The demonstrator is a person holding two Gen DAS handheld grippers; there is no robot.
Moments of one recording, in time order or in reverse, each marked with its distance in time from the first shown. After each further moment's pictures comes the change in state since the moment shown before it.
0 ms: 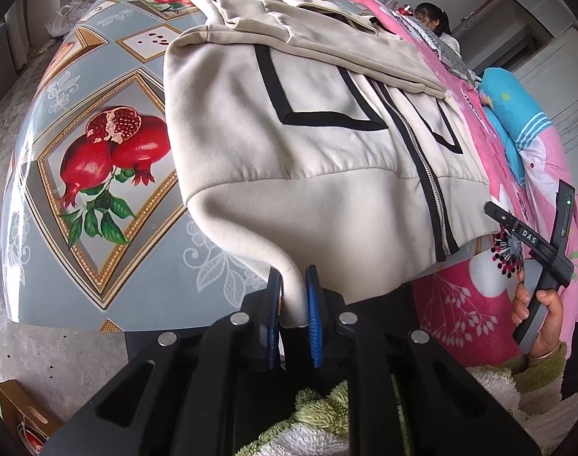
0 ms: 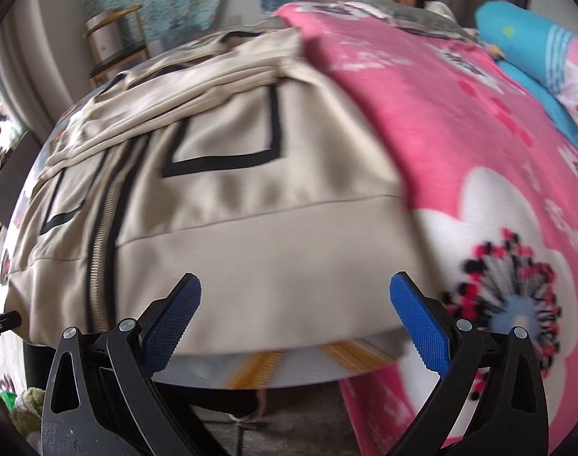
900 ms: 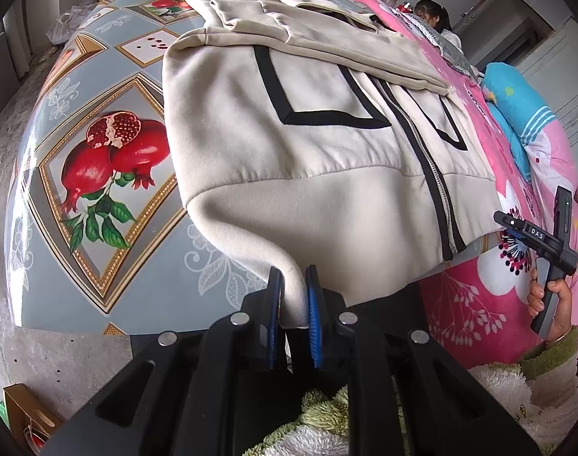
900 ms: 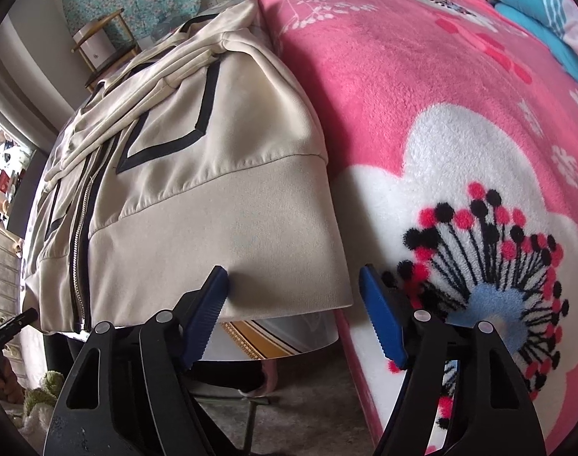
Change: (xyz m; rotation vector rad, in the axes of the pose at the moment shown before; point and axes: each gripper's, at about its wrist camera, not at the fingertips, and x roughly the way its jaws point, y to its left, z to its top) left arm 0.003 -0.003 0.001 0.020 -0.005 0.027; right arm 0.020 -0.063 -0.001 0.096 0.135 0.146
